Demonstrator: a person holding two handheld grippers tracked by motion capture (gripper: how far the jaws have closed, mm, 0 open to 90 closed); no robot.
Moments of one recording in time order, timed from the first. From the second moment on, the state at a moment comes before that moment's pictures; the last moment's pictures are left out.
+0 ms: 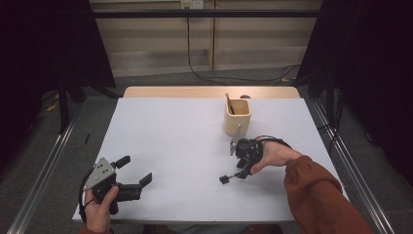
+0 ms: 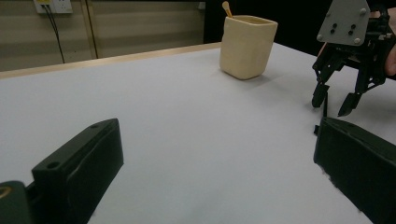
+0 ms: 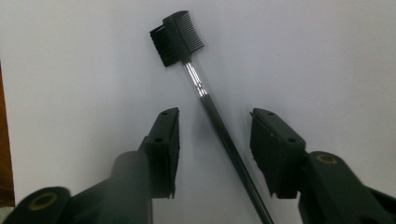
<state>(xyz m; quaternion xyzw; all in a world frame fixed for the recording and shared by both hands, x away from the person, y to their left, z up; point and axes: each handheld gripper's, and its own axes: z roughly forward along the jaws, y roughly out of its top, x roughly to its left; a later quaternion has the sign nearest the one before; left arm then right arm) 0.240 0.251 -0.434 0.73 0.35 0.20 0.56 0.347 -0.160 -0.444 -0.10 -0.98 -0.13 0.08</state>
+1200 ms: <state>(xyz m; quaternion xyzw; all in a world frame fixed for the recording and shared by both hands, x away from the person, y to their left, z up) 0.240 0.251 -0.434 0.73 0.35 0.20 0.56 0.339 -0.133 -0.447 -0.04 -1.00 -0.04 0.02</state>
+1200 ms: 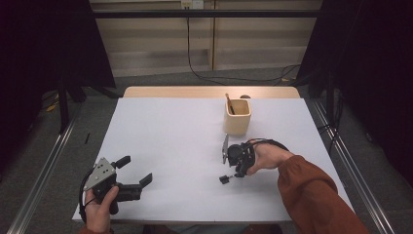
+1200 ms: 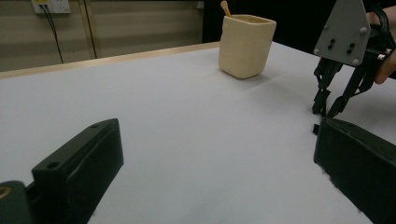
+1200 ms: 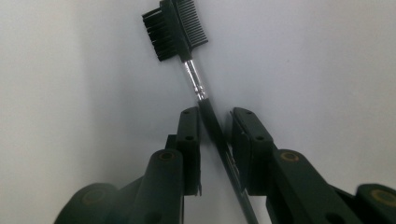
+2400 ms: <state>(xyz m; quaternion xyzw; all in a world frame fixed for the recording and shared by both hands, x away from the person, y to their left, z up) 0.242 0.254 -0.436 0.72 0.36 0.19 0.56 0.346 -0.151 -0.442 -0.11 -0.99 -0.10 0.04</state>
